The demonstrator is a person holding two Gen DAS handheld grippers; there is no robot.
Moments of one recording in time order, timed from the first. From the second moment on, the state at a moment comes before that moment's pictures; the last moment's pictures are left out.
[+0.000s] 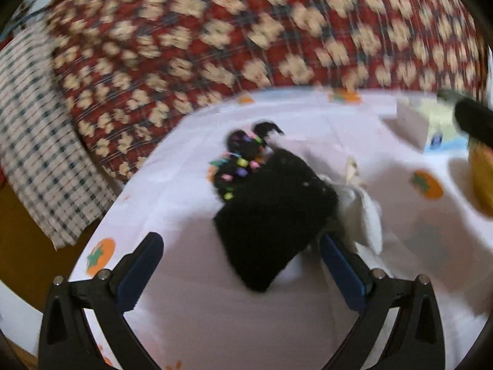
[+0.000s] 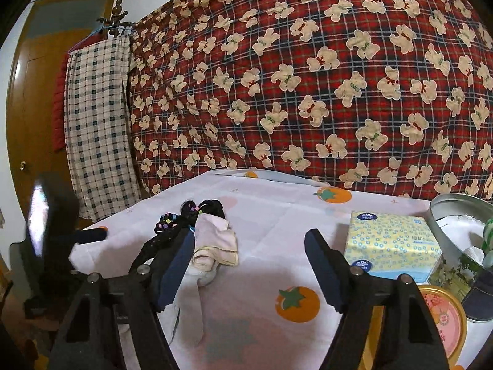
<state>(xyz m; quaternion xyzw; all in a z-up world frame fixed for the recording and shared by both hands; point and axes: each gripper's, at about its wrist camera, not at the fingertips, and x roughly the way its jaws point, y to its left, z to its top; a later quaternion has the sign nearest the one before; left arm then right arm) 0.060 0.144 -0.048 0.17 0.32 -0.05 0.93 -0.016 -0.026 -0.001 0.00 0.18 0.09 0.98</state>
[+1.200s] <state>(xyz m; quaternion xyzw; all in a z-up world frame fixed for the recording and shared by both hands) 0.086 0.227 -0.027 -0.08 0.31 -0.05 0.95 0.129 0.018 -0.055 0.11 0.40 0.15 0.90</state>
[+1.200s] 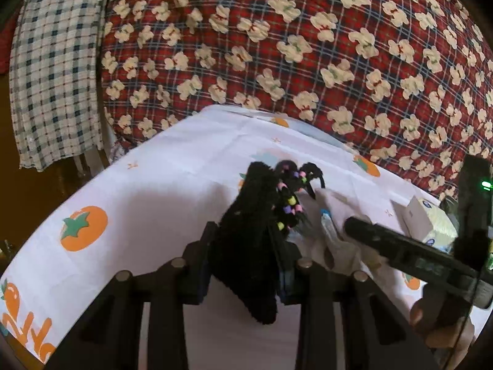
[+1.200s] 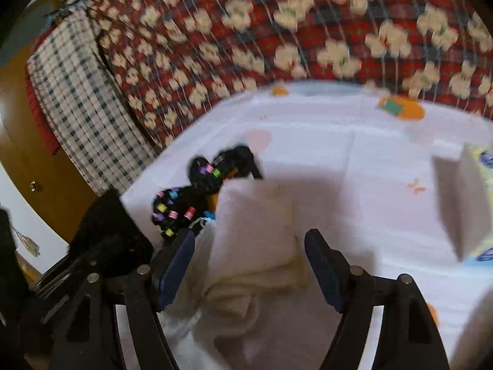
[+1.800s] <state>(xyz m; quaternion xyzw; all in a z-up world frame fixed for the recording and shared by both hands) 0.058 0.212 -0.007 -0.02 0.23 0.00 0.97 0.091 -0.043 -0.010 0.25 0.27 0.21 0.90</state>
